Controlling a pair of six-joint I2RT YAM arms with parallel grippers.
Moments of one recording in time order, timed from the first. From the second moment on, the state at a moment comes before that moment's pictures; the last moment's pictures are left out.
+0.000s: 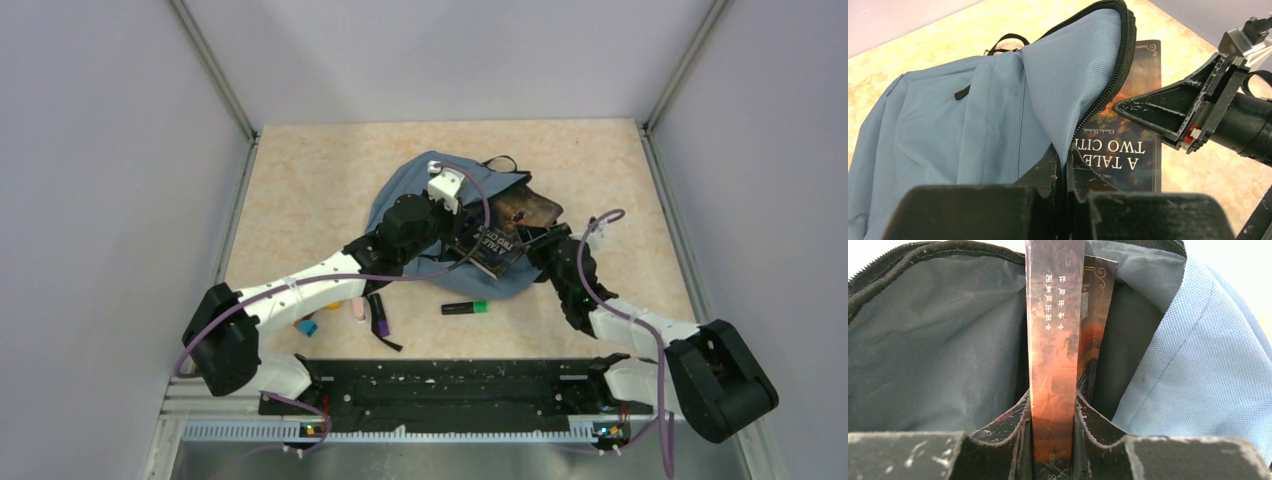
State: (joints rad) left arm -0.87 1.41 1.00 0.22 -0.12 -0.11; right arm 0.46 1.13 0.31 0.60 0.28 1.22
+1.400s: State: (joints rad) left arm -0.86 1.38 1.00 0.22 -0.16 -0.16; right arm 0.48 1.21 0.41 0.80 0.15 1.37
